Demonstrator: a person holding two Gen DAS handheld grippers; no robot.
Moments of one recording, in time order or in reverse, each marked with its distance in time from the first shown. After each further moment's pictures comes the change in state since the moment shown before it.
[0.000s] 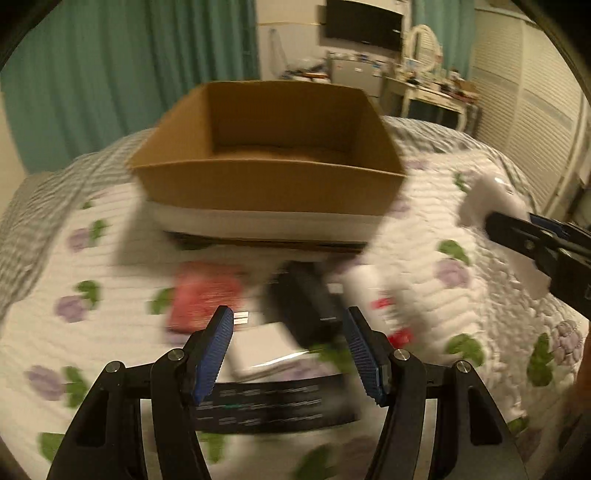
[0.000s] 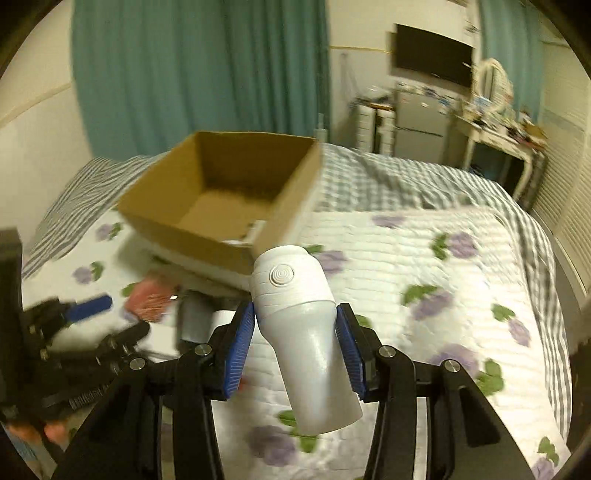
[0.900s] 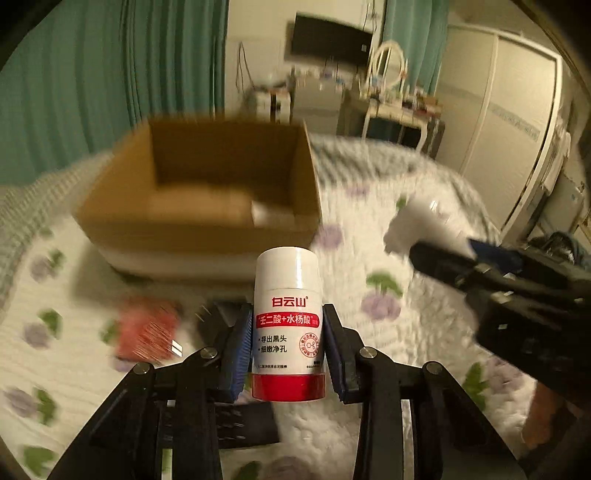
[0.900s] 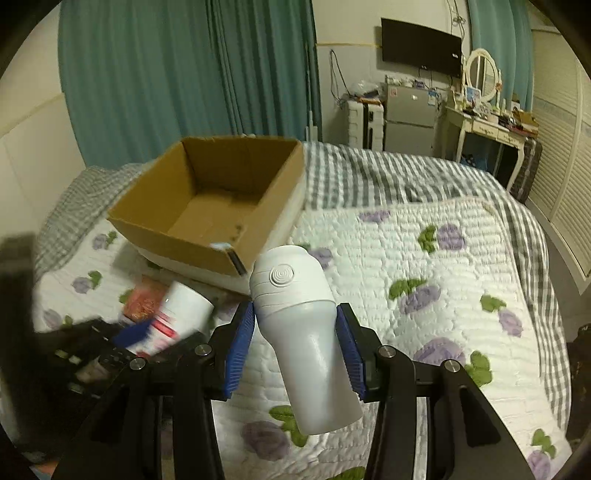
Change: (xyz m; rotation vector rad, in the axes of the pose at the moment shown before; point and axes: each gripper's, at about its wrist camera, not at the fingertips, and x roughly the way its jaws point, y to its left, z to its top) left arm -0.047 -0.009 0.028 0.006 -0.096 -0.134; right arm -0.017 -0.008 0.007 0.030 -0.008 0.007
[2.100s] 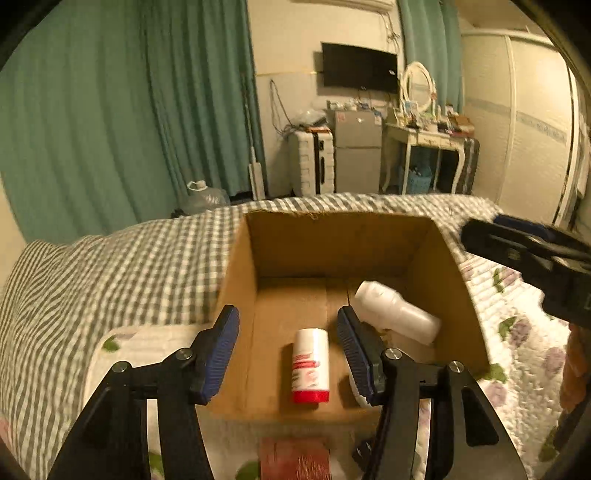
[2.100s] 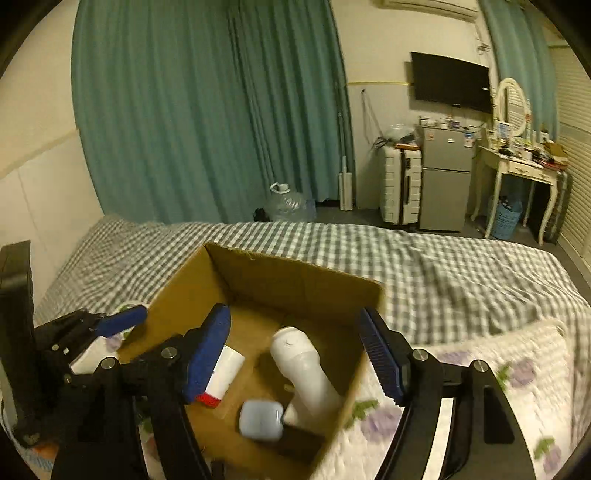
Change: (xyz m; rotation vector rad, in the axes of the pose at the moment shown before) left arm 0.043 0.099 0.093 0.050 -0.118 0.167; right arm 0.071 0.044 0.125 -0.006 -0.164 0.106
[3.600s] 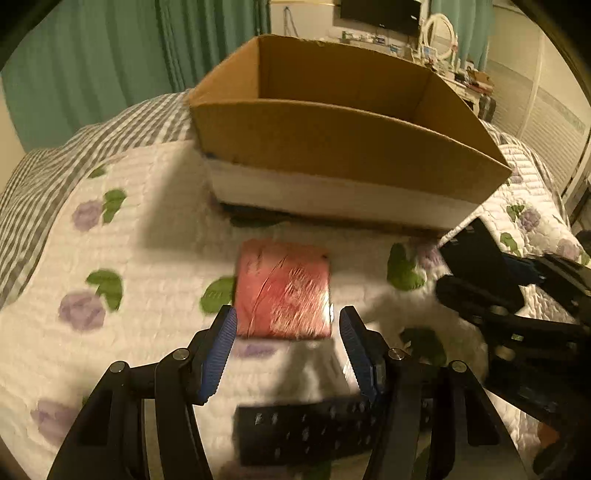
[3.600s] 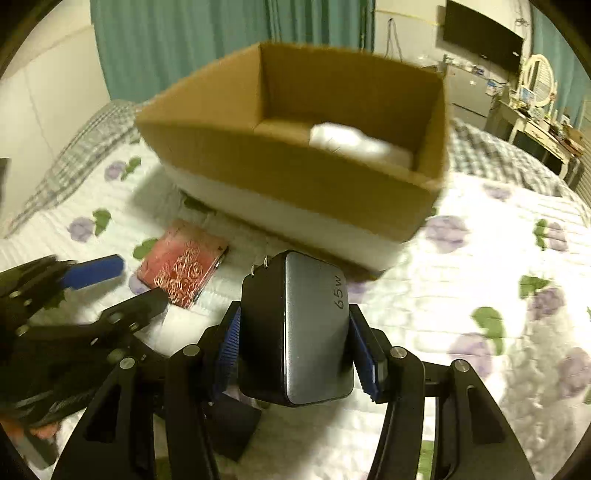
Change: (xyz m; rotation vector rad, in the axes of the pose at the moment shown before) left arm 0.009 -0.010 -0.136 -0.055 0.300 -0.008; right arm 0.009 0.055 -0.166 -0.108 0.331 -0.033
